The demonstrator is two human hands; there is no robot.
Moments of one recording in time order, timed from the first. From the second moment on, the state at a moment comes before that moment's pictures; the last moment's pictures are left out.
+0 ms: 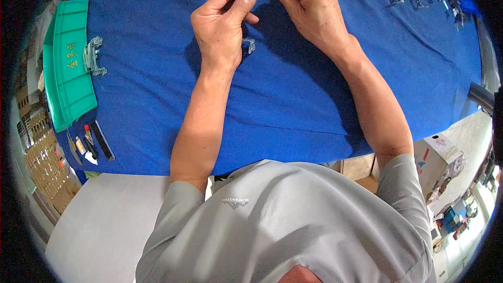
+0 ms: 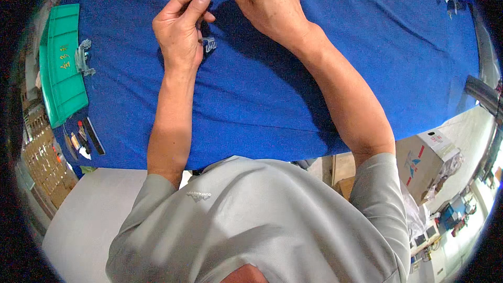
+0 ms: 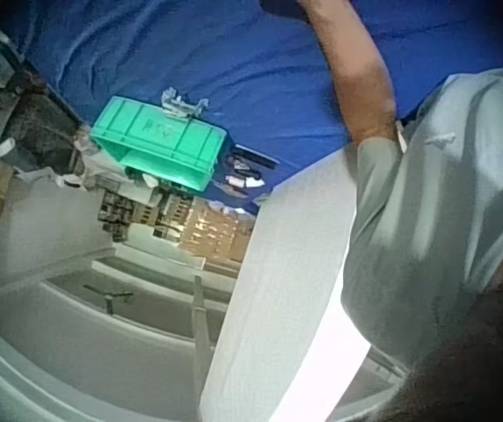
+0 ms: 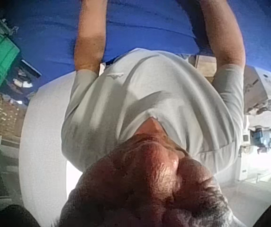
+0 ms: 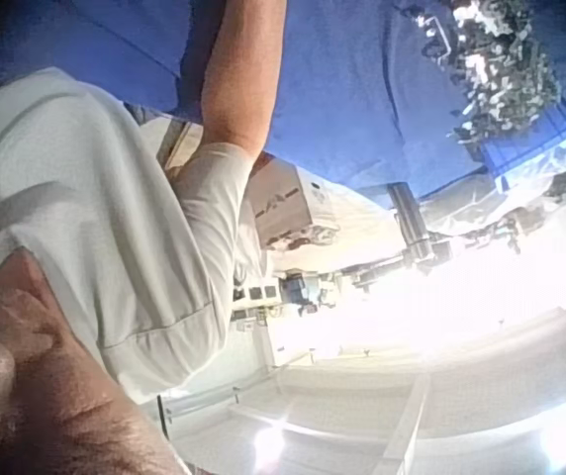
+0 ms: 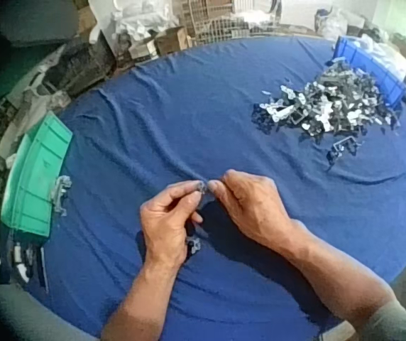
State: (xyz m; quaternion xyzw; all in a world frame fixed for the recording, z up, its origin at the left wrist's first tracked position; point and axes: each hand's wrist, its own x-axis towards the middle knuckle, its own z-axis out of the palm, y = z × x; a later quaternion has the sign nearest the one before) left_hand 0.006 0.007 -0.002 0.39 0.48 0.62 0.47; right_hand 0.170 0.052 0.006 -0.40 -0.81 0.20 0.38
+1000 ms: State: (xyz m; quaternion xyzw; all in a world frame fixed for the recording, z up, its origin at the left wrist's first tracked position) left_hand 0.008 0.009 -0.004 0.41 0.48 0.63 0.45; right_hand 0.172 0.053 0.007 -0.39 -0.78 0.26 0.41
